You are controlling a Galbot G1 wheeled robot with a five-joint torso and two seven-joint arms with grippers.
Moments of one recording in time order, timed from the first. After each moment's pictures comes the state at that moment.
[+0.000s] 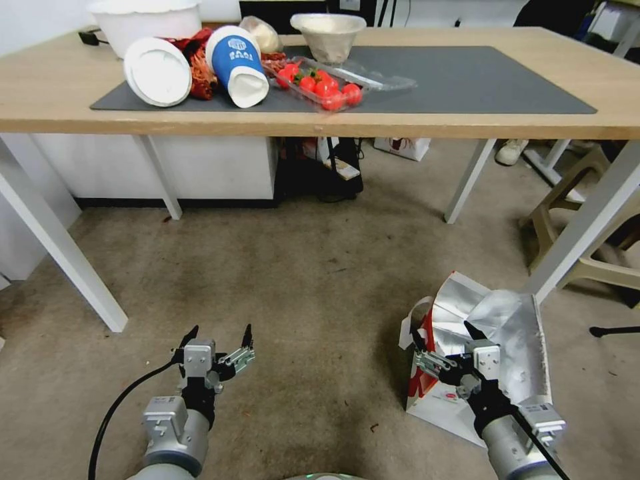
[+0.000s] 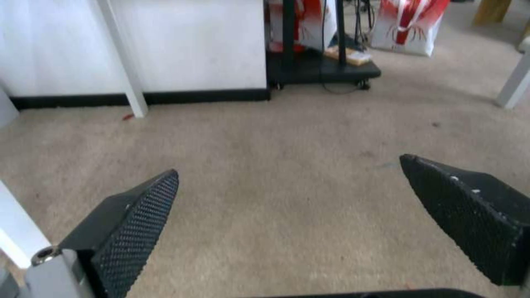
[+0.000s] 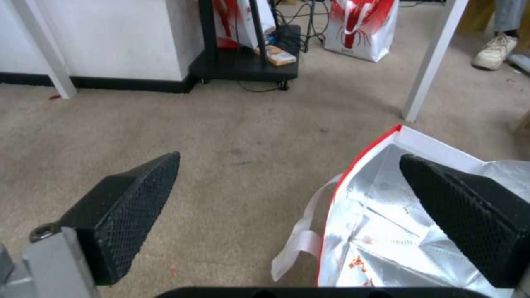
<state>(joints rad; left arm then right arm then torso) 1.83 -1.35 -0.44 -2.30 -0.19 0.17 -0.21 -1.88 1.48 0.62 2.37 0.10 -0.22 -0.12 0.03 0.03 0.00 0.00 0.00</state>
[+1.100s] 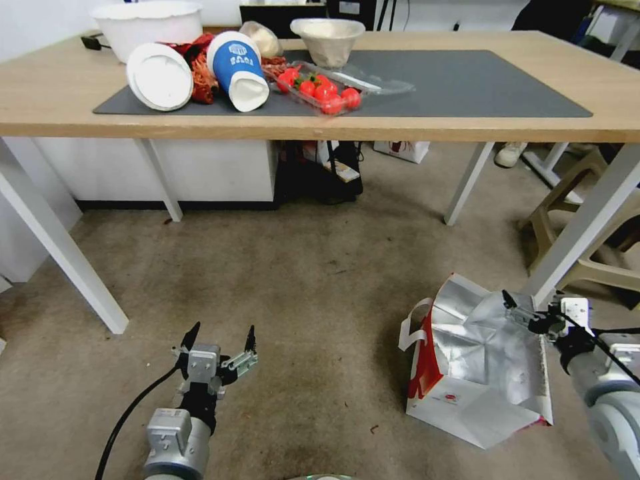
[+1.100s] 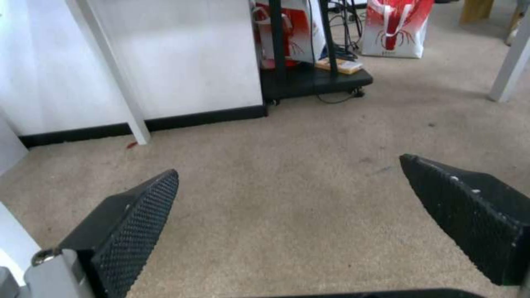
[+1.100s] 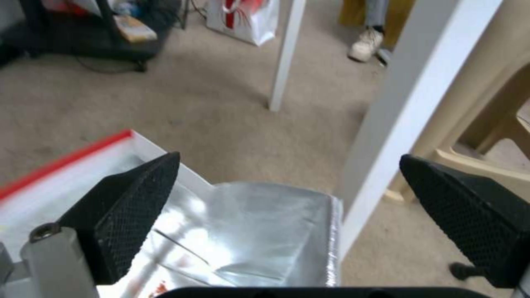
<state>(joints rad) 1.87 -1.34 -0.41 -2.31 -0.08 0.13 -0.19 -1.57 1.03 0.87 1.94 0.46 -0.29 0.03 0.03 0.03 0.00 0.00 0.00</state>
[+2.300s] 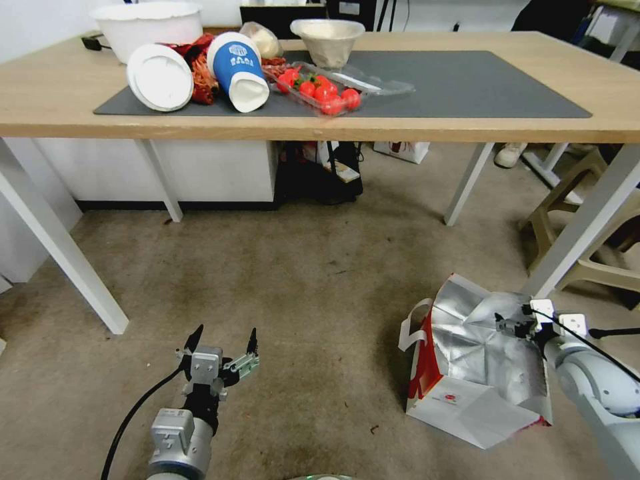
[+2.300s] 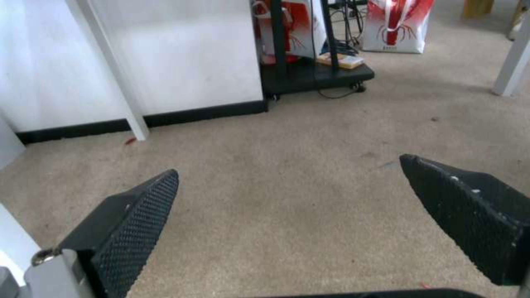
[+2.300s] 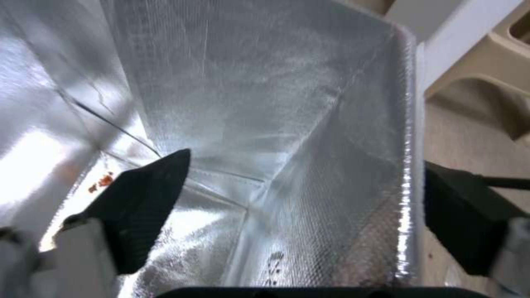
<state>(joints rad) 1.85 -1.33 -0.42 -2.27 -0.09 0.10 -0.19 -1.33 0.92 0.63 1.66 0.47 -0.58 0.11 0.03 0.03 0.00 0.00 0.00</state>
